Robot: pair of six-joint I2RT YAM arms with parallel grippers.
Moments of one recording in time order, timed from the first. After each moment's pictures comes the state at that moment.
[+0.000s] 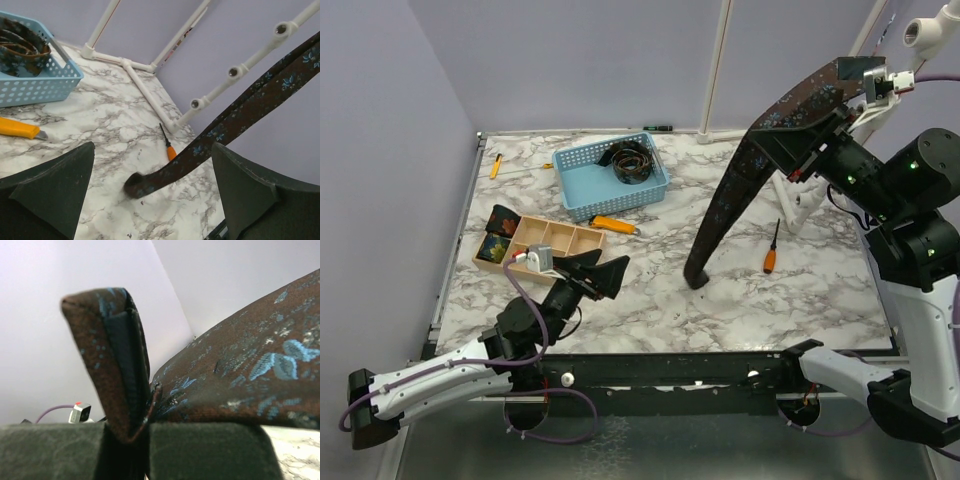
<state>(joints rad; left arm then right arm) -1.13 0.43 0.31 0.33 -0.61 -0.55 0.36 1.07 1.72 -0.46 -0.42 0.47</state>
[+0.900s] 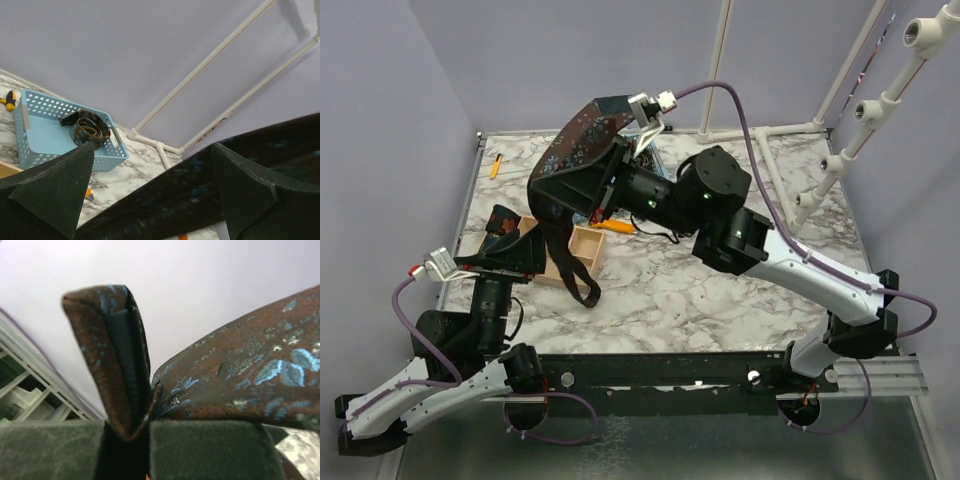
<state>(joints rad) -1.13 0.15 0.58 0.15 -0.93 -0.32 1.18 1.61 1.91 0.07 -0.10 0.70</state>
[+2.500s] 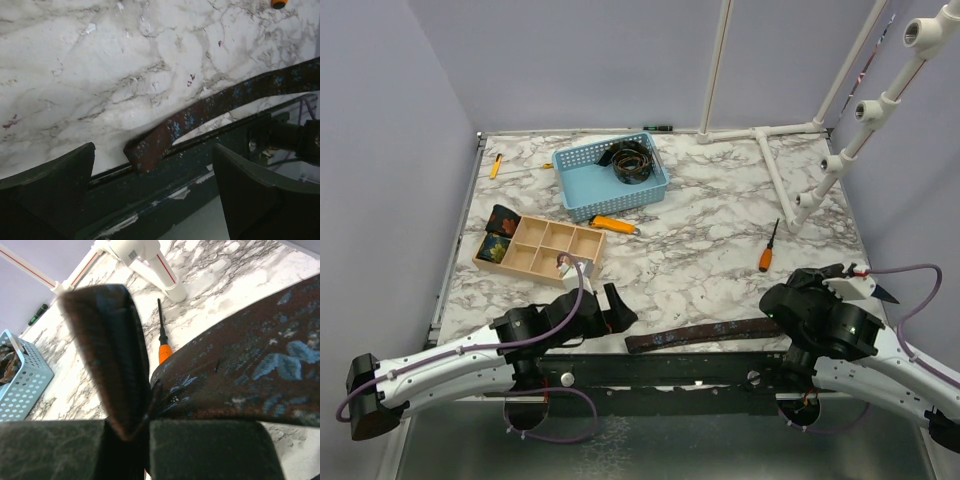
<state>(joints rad) -1.13 0.64 0.43 -0.49 -0.30 -1.12 1.01 0.54 0.66 -1.26 1.26 1.62</state>
